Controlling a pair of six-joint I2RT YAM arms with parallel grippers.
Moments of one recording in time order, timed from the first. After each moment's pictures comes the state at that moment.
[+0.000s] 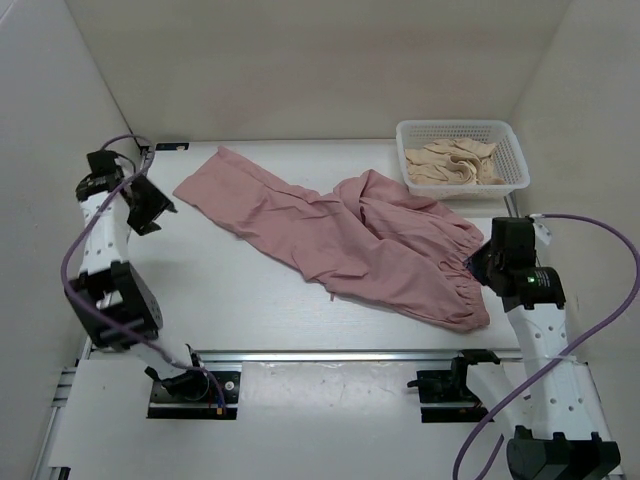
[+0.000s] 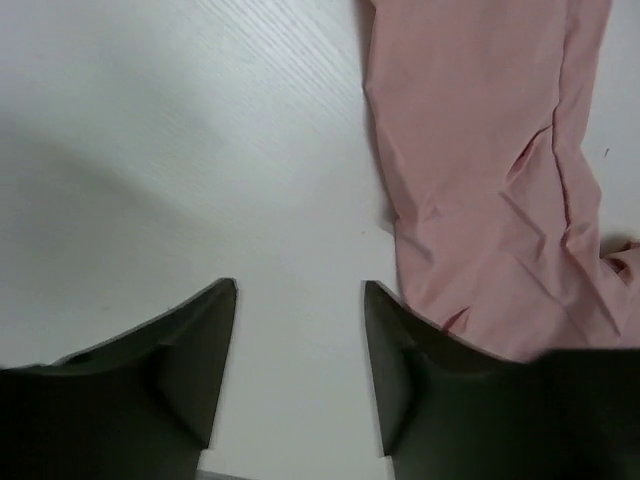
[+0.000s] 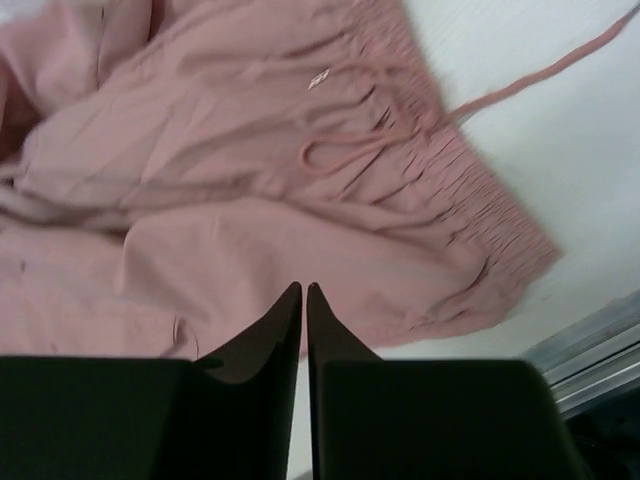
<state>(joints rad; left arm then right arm) 0.39 1.49 1.39 -0.86 0.18 -0.44 0.06 0.82 0.95 -0.95 0.27 0.77</state>
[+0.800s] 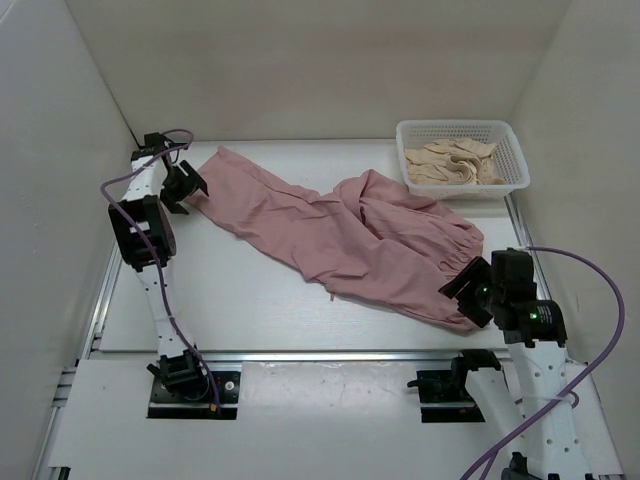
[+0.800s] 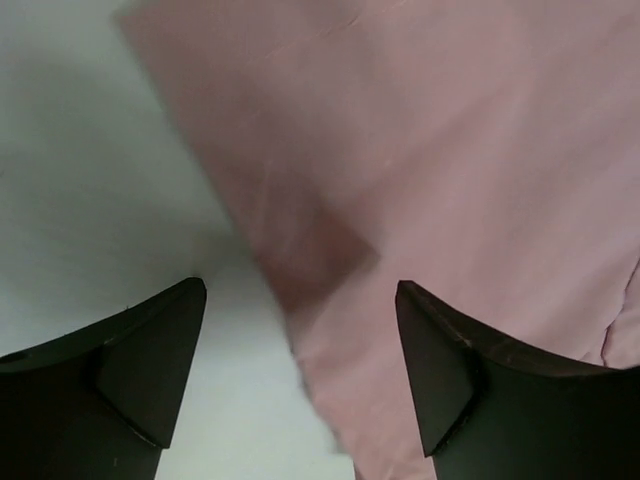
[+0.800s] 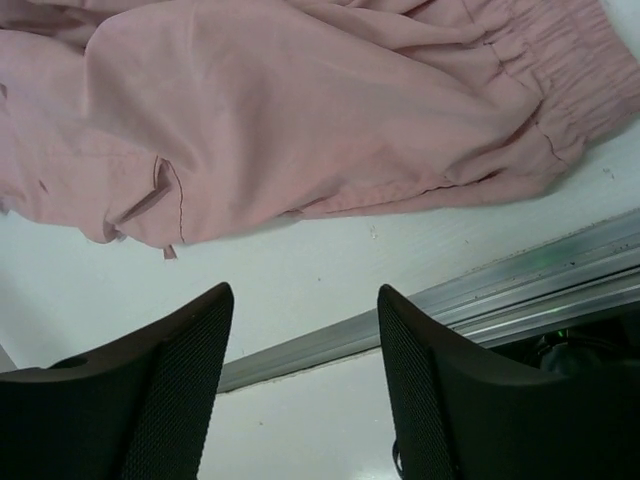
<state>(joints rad) 0.22 2.40 2.08 -0.89 0.13 -0.50 0.06 0.59 0.80 -1.13 -0.06 0.75</state>
